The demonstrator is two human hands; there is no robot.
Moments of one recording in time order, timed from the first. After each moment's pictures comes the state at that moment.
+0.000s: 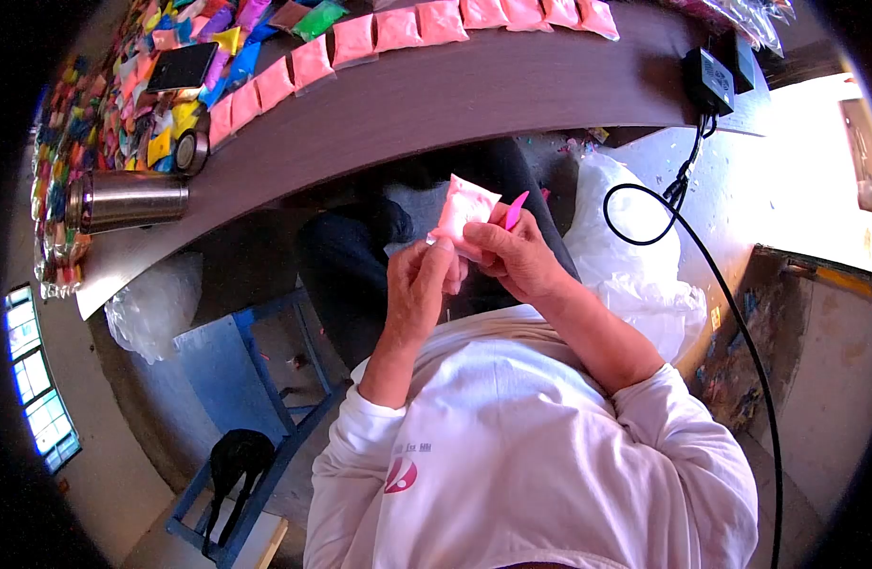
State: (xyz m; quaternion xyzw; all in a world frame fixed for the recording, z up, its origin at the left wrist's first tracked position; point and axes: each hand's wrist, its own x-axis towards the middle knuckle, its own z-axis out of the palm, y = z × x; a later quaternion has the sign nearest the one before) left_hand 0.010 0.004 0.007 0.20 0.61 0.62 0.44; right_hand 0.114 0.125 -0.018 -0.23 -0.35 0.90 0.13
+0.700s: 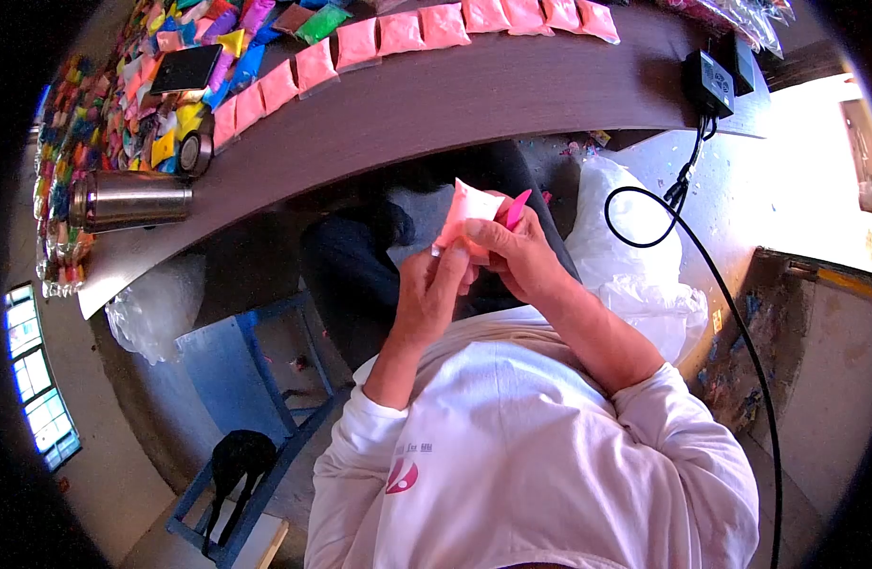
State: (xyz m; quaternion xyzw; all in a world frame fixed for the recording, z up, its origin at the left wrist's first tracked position) left_hand 0.012 0.004 0.007 0.27 0.64 0.58 0.43; right_hand 0.103 0.124 0.013 -0.19 -0.36 0.90 0.17
